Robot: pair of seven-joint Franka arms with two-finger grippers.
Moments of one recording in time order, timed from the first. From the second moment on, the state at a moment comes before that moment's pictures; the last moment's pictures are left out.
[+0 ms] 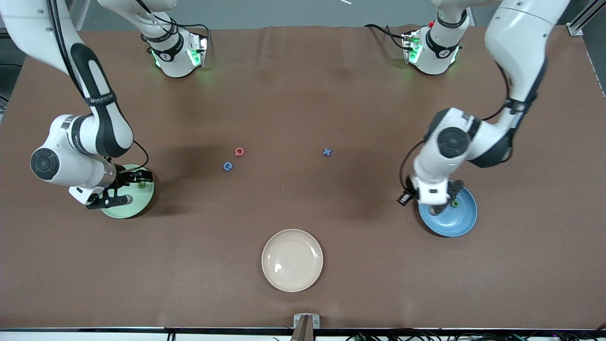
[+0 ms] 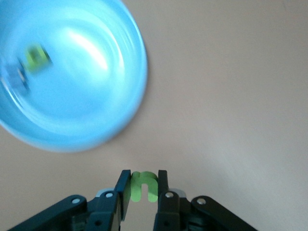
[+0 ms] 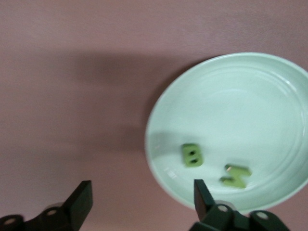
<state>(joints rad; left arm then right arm) 0.18 0.47 -0.47 -1.93 0.36 2.41 -1.25 0.01 0.33 -0.03 -1.99 0.06 2.11 -0.12</state>
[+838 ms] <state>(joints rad) 0.38 0.51 -0.49 -1.94 0.36 2.38 -0.99 0.39 0.30 -0.02 -2.10 0.10 2.30 0.74</state>
